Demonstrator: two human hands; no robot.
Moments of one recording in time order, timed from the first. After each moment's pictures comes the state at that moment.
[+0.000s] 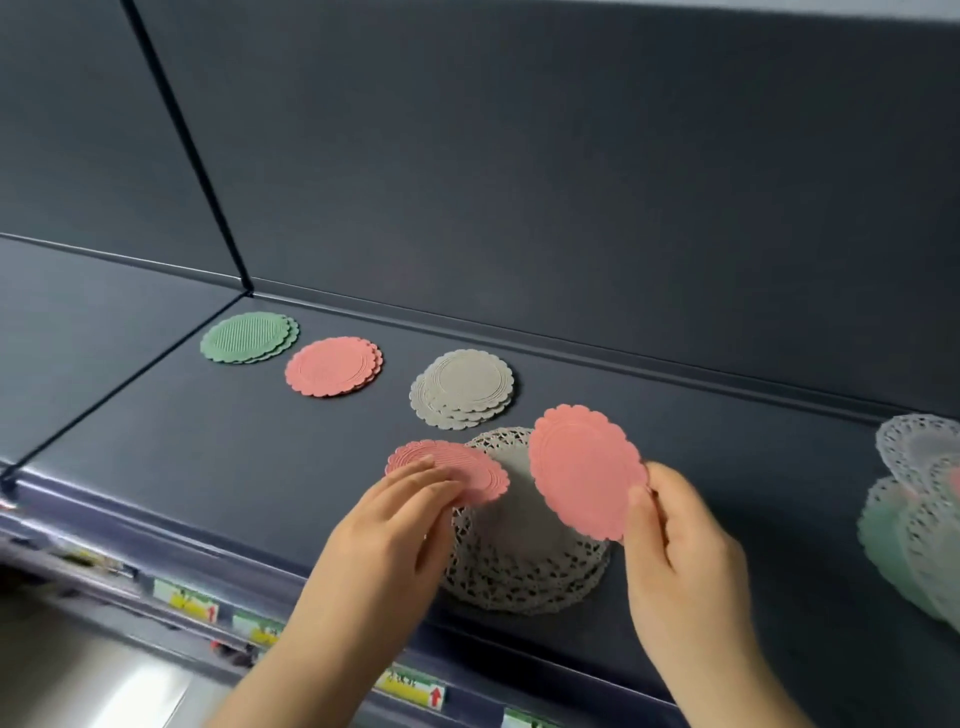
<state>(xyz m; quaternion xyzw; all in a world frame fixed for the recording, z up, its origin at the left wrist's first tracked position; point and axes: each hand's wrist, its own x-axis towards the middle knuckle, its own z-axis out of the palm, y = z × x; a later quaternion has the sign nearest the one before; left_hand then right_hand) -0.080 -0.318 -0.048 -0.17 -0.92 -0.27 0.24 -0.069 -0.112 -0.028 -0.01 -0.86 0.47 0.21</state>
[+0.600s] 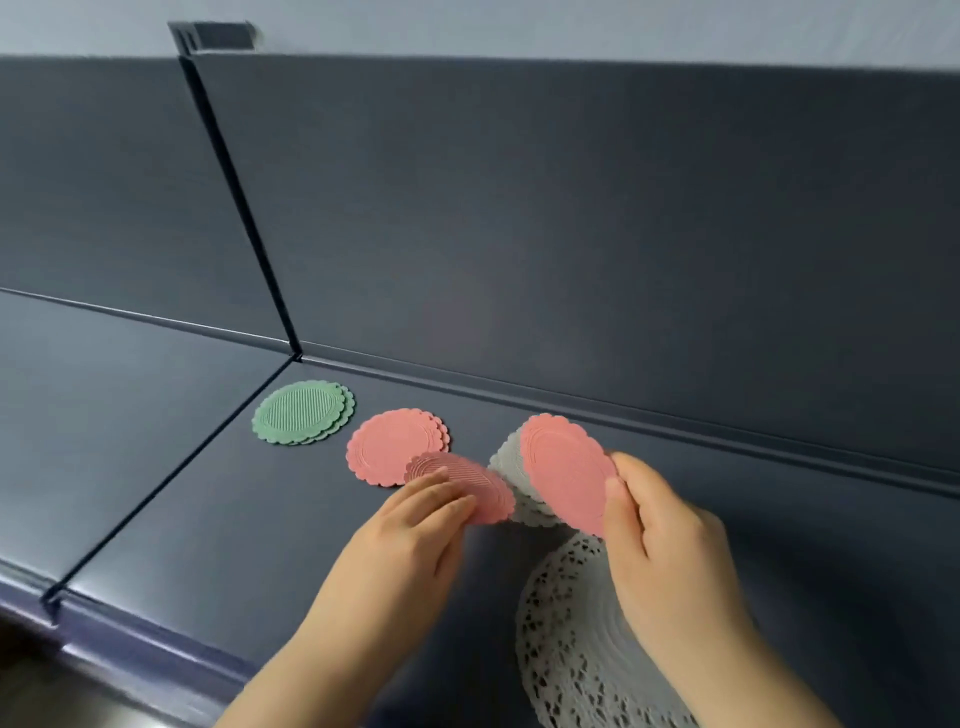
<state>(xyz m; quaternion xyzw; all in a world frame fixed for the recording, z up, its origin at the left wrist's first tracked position) -0.165 -0.393 -0.035 -0.21 -0.93 -0.20 0.23 -0.158 -0.196 -0.004 0.04 -0.90 0.40 0.19</state>
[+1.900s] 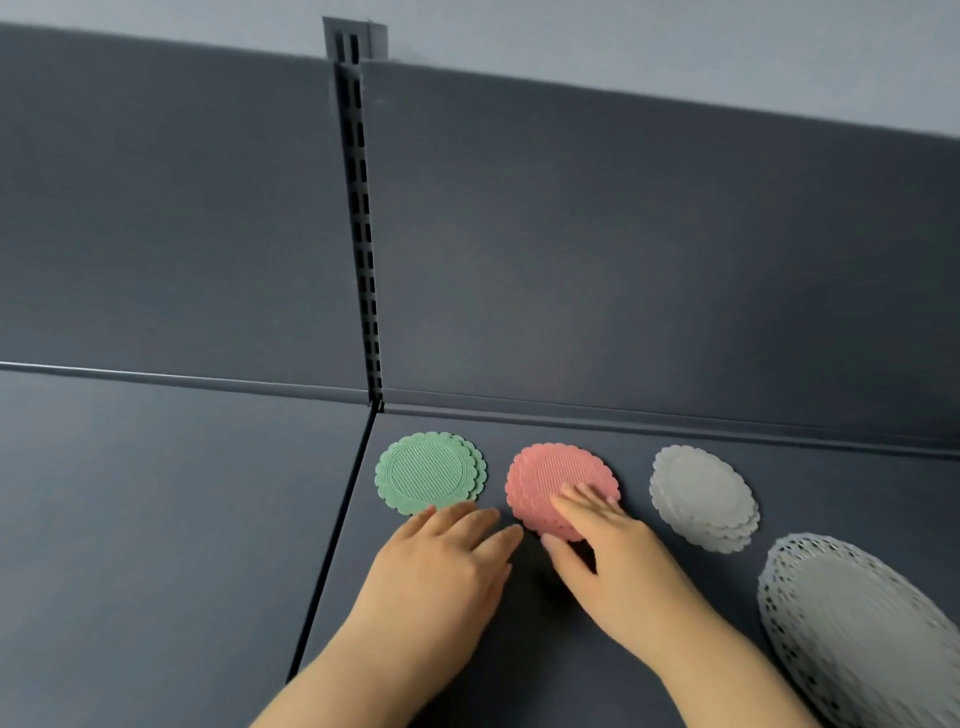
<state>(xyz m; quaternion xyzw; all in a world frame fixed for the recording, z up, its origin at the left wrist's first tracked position) -0.241 -0.579 -0.037 -0.37 -0.91 -0.12 0.14 -0.220 -0.389 -0.043 0.01 -0.97 0.23 0.04</state>
